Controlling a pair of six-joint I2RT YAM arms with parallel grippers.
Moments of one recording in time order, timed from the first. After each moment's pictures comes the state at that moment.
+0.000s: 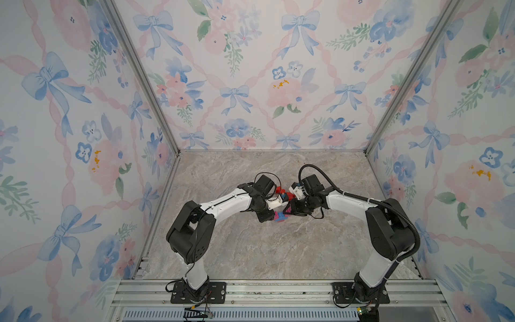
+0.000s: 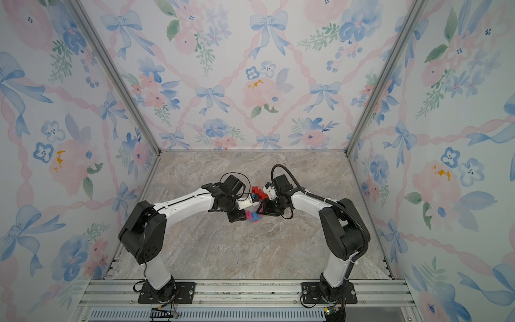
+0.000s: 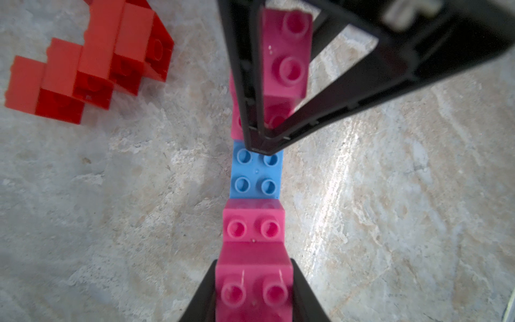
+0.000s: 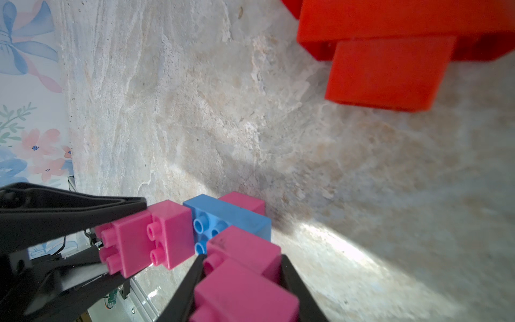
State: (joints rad) left arm -0.66 1.77 1.24 -0.67 0.22 0.52; right arm 0.48 1.77 1.08 -0.43 -0.52 0.40
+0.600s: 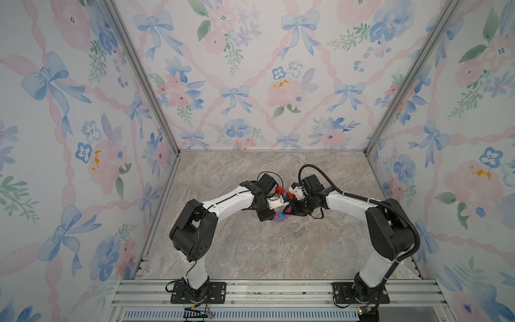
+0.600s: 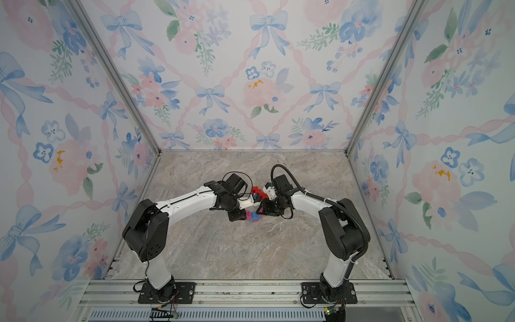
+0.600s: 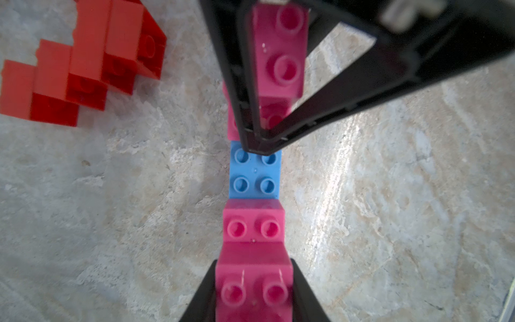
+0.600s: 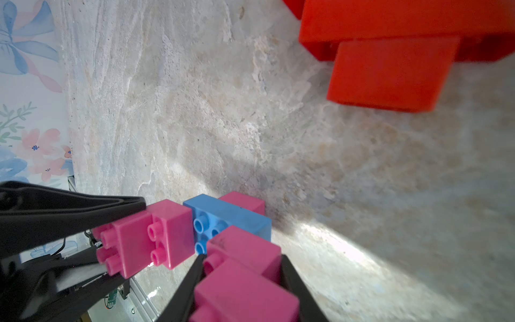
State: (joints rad) left arm -0.67 1.80 1.30 -0.74 0.21 0.56; right arm 0.48 1.77 1.08 -0.43 -0.52 0.40
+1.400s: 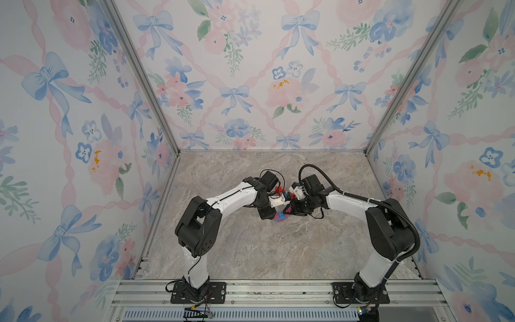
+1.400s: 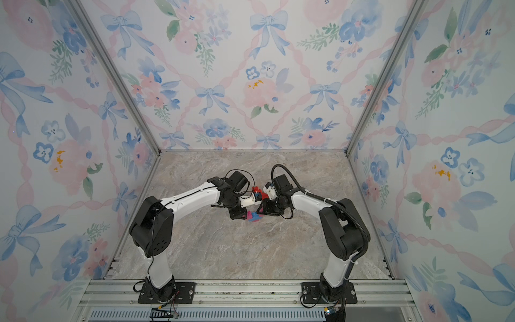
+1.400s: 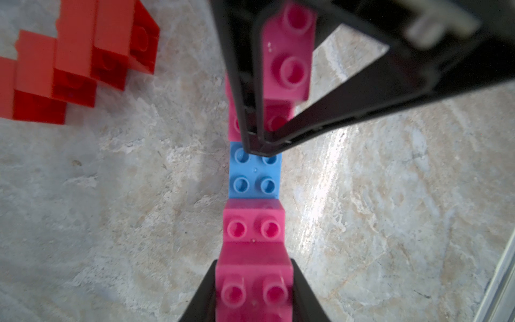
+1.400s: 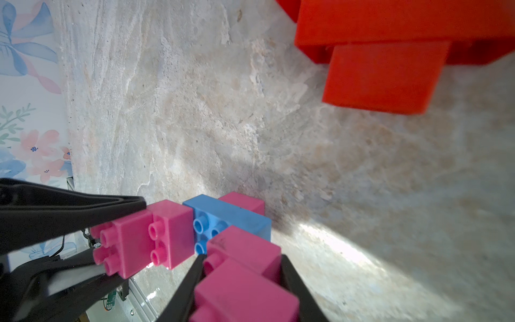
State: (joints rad) left arm -0.67 1.86 1.40 -0.84 0.21 0.56; right arm 0.48 1.77 1.08 -0.43 -0.52 0.40
